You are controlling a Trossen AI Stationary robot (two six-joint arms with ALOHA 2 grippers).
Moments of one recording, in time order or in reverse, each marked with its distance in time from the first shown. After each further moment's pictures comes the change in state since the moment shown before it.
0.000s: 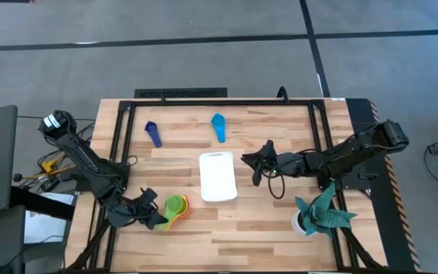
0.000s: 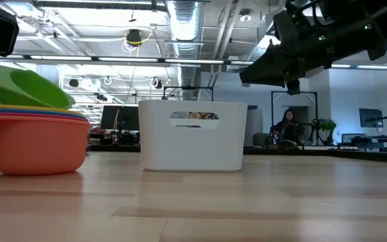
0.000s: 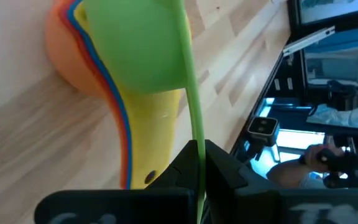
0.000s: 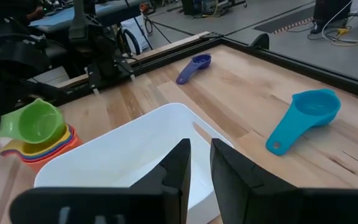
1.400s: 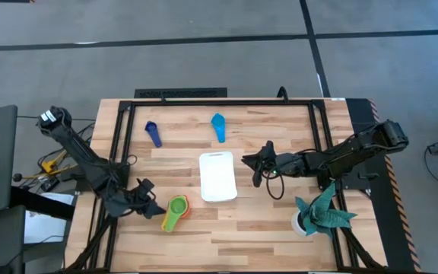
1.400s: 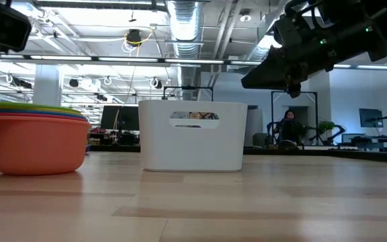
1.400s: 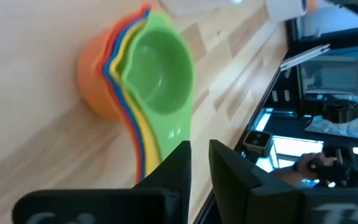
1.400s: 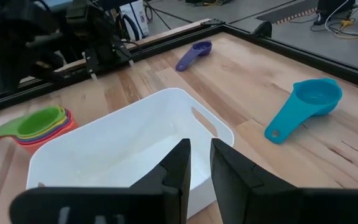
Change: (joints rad) left arm 0.064 -0.194 -0.004 -0.190 0.029 0.011; right arm -0.002 0.001 0.000 -0.051 -0.021 -0.003
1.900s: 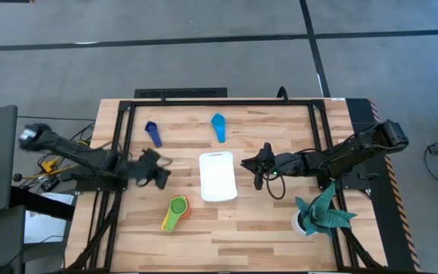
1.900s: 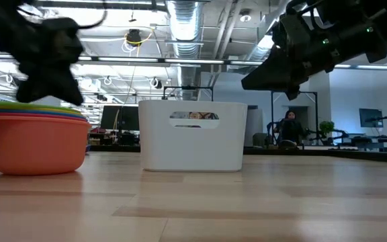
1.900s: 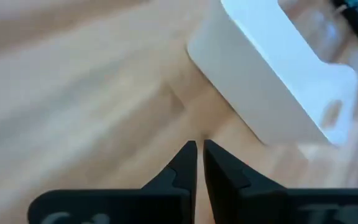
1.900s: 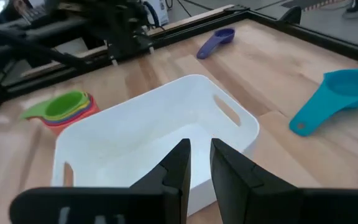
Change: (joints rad) left arm 0.559 -0.149 0.000 -0.265 0.083 0.615; right arm -0.009 0.000 0.000 -0.016 -0.104 -0.006
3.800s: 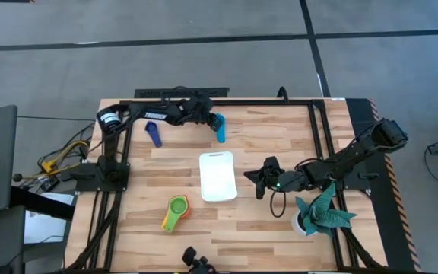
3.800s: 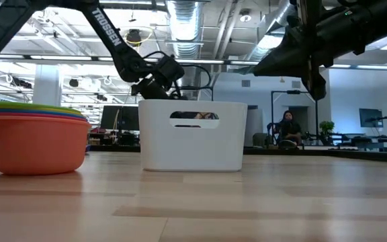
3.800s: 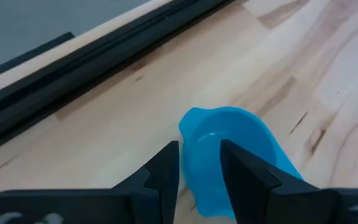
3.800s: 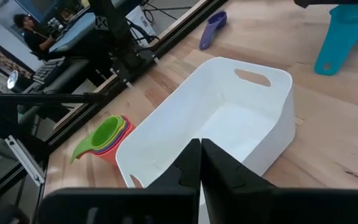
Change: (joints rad) left arm 0.855 1.193 0.730 0.508 0.365 0.776; right arm 0.239 0.000 0.058 -0.117 0.261 0.488
